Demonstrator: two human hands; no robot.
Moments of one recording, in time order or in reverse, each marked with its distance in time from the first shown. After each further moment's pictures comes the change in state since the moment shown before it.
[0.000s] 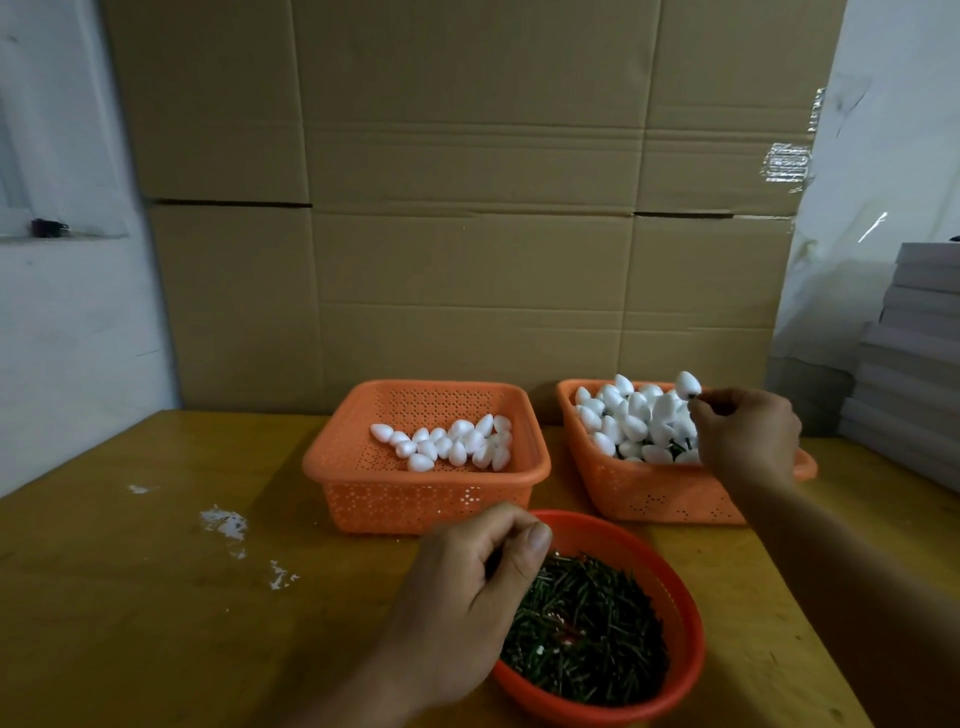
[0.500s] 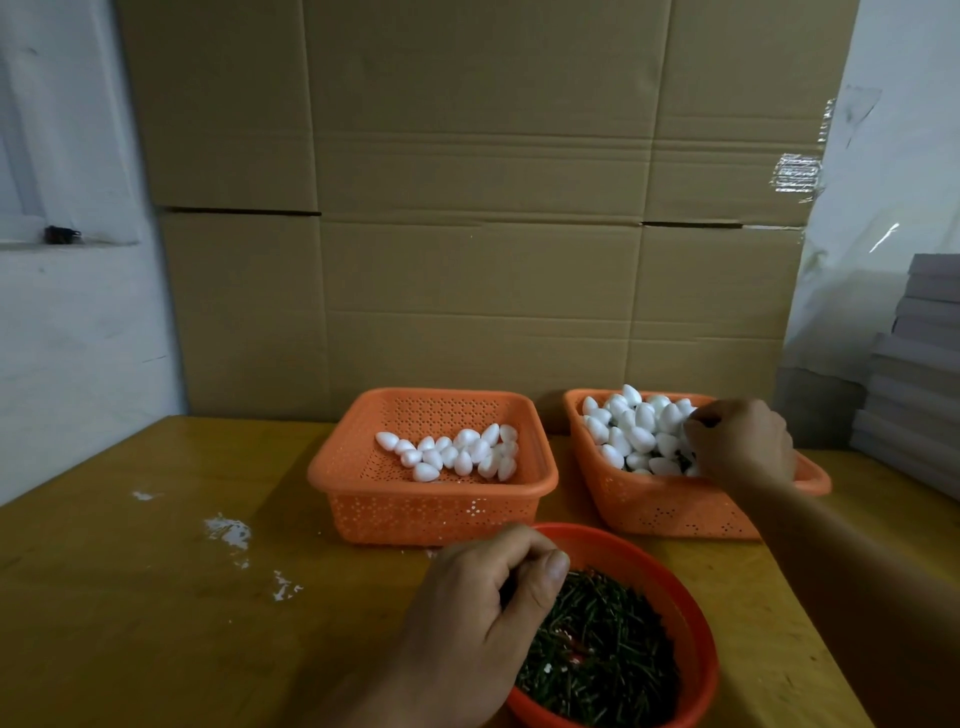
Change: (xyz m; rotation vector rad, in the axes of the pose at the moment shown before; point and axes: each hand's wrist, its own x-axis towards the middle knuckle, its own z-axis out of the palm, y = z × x) left_hand 0.000 -0.001 0.003 0.076 0.007 0.052; right_hand 0.013 -0.004 0.008 -0.331 -0.184 -0.018
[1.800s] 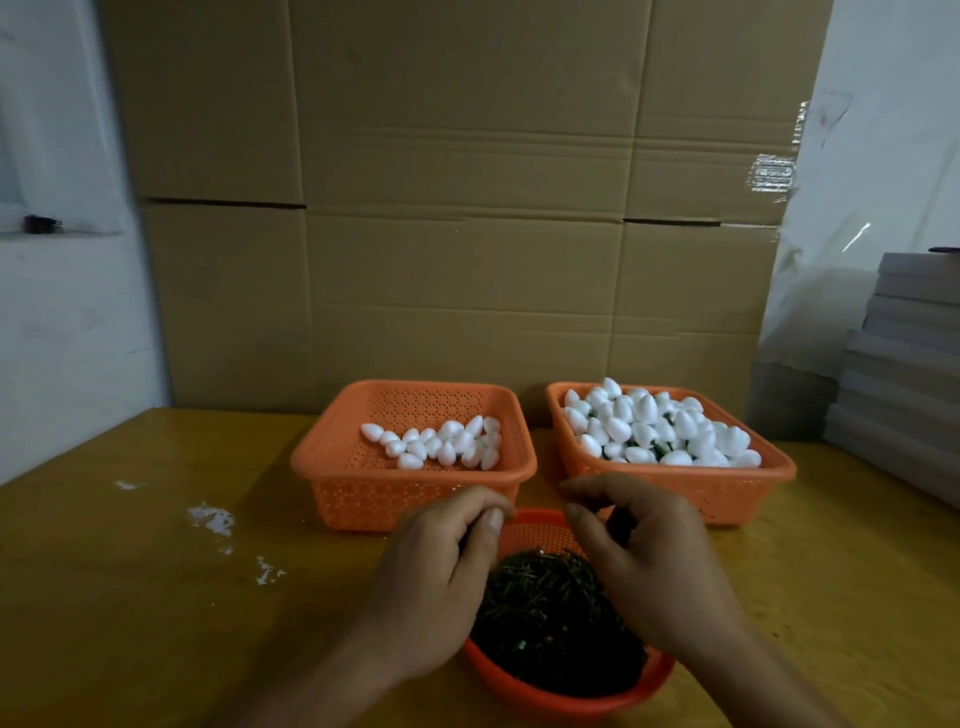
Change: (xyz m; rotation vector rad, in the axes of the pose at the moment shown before) left_hand 0.005 -0.001 -0.009 0.156 0.055 -0.049; right_hand -0.156 -0.031 -0.040 0.418 -0.278 -0.433
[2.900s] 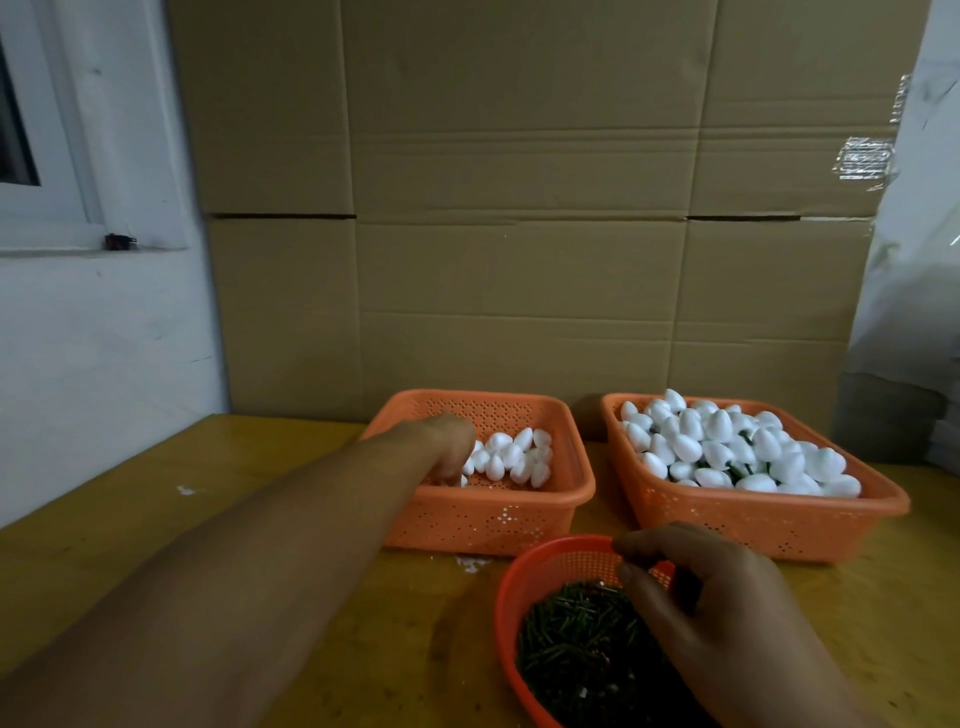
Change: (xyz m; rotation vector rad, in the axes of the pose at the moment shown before) left_hand 0.168 -0.147 -0.031 0.885 -0.688 -0.443; right_hand -0.003 0.006 0.007 -0.069 -0.110 -0.033
